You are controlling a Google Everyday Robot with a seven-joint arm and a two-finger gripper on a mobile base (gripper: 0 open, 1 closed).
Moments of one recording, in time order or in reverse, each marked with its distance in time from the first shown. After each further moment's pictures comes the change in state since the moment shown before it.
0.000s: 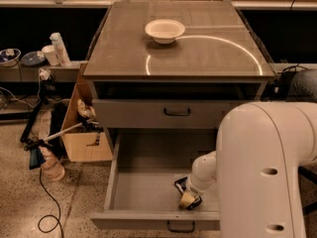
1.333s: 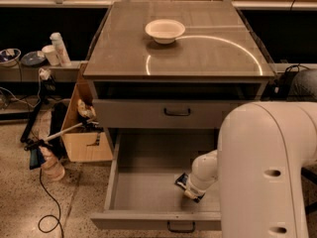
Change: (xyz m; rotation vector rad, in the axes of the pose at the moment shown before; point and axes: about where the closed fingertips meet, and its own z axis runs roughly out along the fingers) arm -0.002 0.000 -0.006 0.000 0.000 0.000
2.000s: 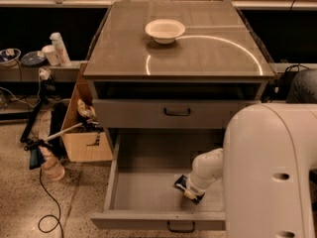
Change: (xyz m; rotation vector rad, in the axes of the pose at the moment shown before) arm -0.001 0.001 -0.005 -0.010 -0.007 0.002
